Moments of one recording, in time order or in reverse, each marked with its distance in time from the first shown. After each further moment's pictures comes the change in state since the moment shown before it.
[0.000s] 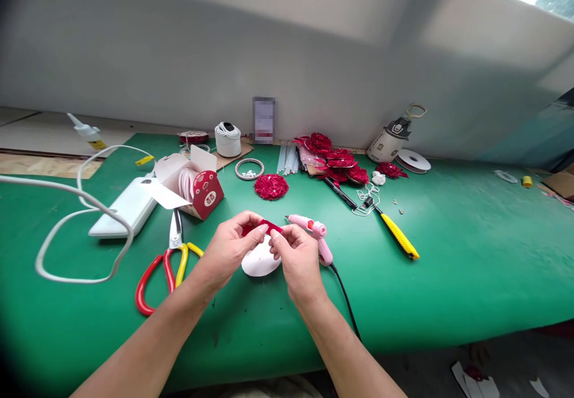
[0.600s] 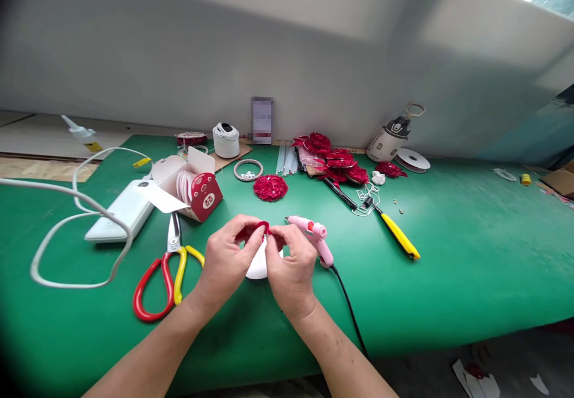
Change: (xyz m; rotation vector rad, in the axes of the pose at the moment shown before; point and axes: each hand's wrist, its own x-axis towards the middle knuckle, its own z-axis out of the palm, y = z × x) left_hand -0.009 0.000 0.006 0.339 0.211 0.320; right_hand -0.005 0.001 0.010 -0.497 0.211 -0.531
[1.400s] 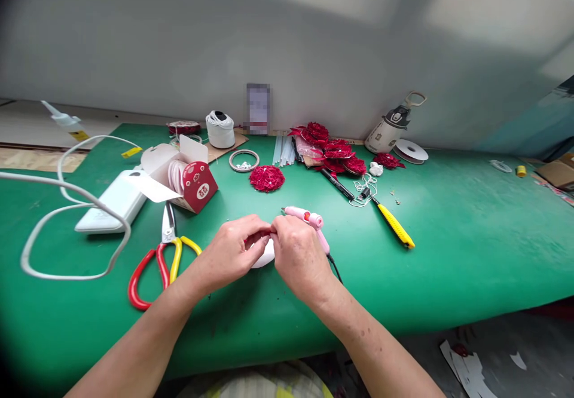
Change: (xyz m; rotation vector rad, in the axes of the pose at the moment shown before) left_hand 0.005 -0.004 -0.009 0.266 -0.488 0.171; right_hand 0.023 0.000 -0.037 -0.442 -0.565 -0.137
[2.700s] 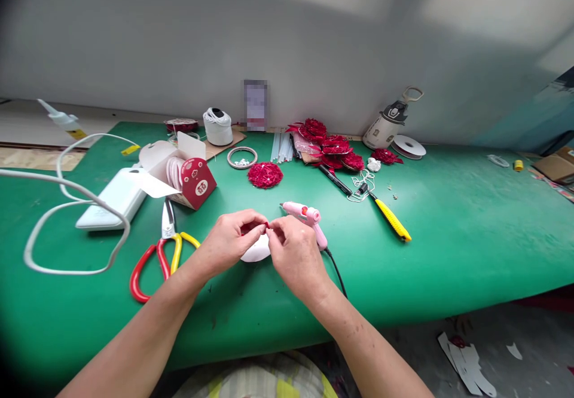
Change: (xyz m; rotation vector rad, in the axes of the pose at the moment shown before) left_hand 0.006 -0.009 0.003 -0.114 0.046 -0.159; right_hand -0.014 -0.001 0.012 0.271 0.143 0.114
